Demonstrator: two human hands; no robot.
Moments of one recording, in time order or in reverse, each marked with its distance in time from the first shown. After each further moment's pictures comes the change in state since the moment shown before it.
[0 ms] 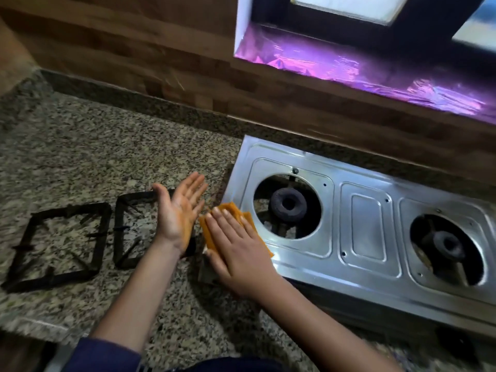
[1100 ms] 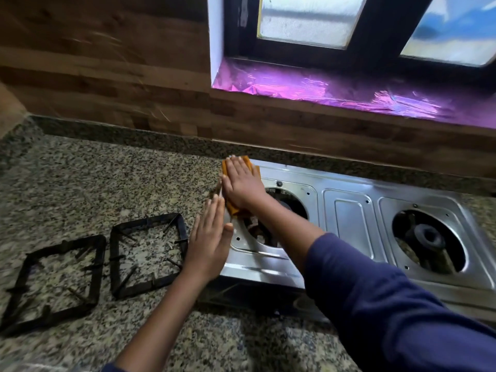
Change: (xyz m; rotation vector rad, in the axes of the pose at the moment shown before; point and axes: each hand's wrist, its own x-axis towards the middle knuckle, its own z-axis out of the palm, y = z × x) left_hand -0.026 -0.025 0.041 1.289 -0.158 0.410; right_hand 0.146 0.098 -0.033 0.011 -0.012 0.340
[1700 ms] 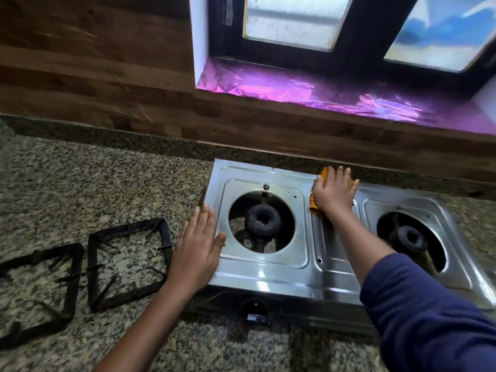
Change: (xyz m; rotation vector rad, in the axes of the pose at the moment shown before) left_hand 0.002 -0.001 0.006 0.277 -0.099 -0.002; right_hand -0.066 0.208 -0.054 -0.115 0.255 0.693
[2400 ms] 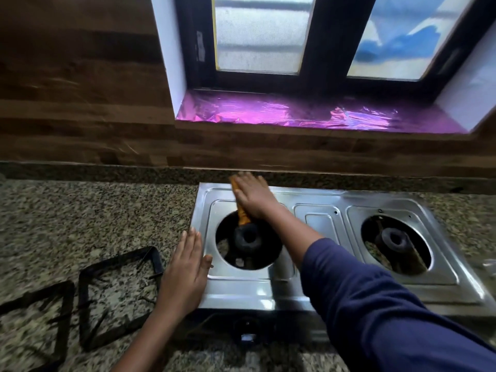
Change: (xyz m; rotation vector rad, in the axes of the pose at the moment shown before) left_hand 0.003 -0.001 -0.001 -0.030 0.007 0.005; right_hand -0.020 -0.123 0.008 0.062 -0.234 -0.659
